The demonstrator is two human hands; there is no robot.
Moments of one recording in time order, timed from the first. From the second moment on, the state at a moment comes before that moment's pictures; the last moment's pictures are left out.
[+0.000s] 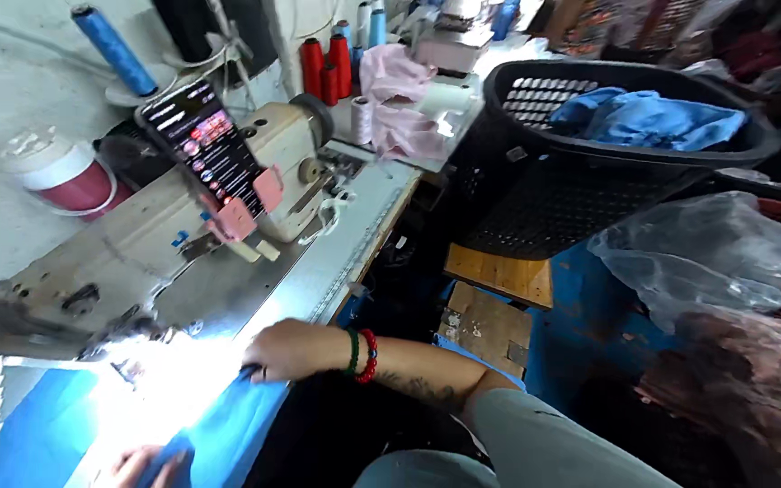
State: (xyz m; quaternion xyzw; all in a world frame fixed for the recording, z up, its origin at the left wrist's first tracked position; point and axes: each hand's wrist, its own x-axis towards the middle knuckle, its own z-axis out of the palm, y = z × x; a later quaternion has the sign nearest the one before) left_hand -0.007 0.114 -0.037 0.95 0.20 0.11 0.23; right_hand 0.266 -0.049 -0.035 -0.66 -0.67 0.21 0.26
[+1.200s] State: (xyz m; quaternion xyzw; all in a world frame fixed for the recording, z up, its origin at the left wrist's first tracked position) left_hand -0.067 0.071 -0.055 0.92 0.29 0.17 0.18; right_hand 0.253 -0.080 -0.067 -0.65 -0.70 0.11 0.27
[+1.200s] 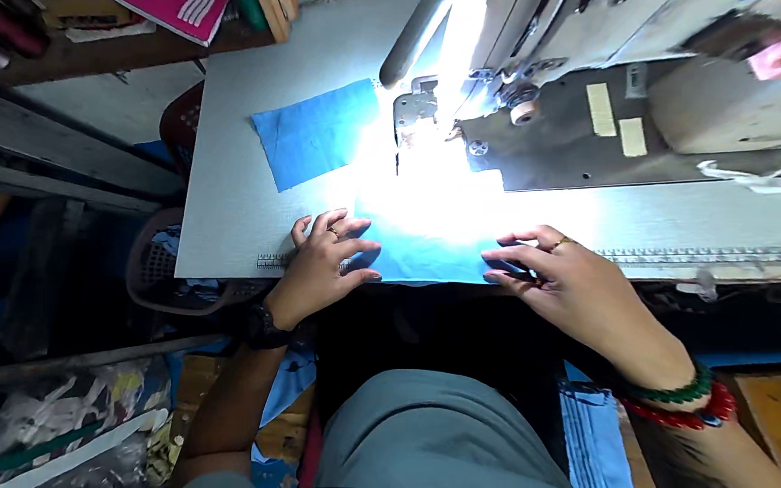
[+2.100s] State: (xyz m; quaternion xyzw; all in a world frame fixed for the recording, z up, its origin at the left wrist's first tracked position) left_hand -0.074 0.051 -0.066 0.91 0.30 0.23 0.18; right_hand 0.273 -0.110 -0.076 -0.64 -0.67 0.10 0.35
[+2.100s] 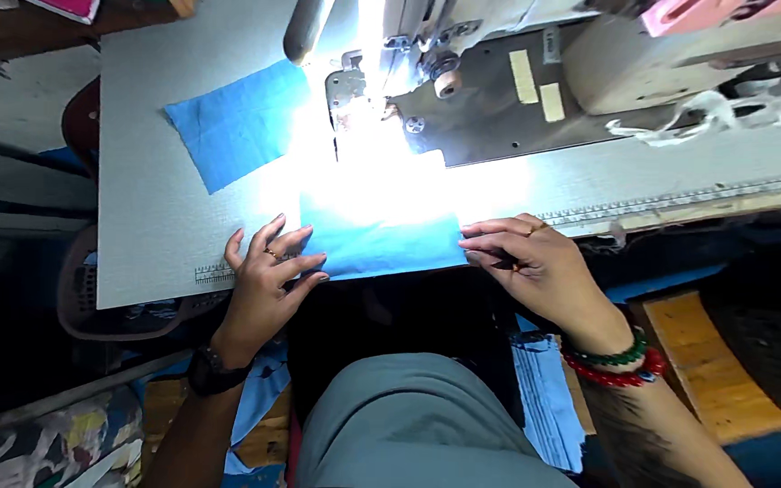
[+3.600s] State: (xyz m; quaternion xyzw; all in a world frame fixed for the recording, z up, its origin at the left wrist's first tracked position) left_hand 0.097 0.207 -0.010 0.93 0.24 -0.06 0.27; right_hand 0.198 -0.063 -0.055 -0.65 -0.72 0.06 0.23
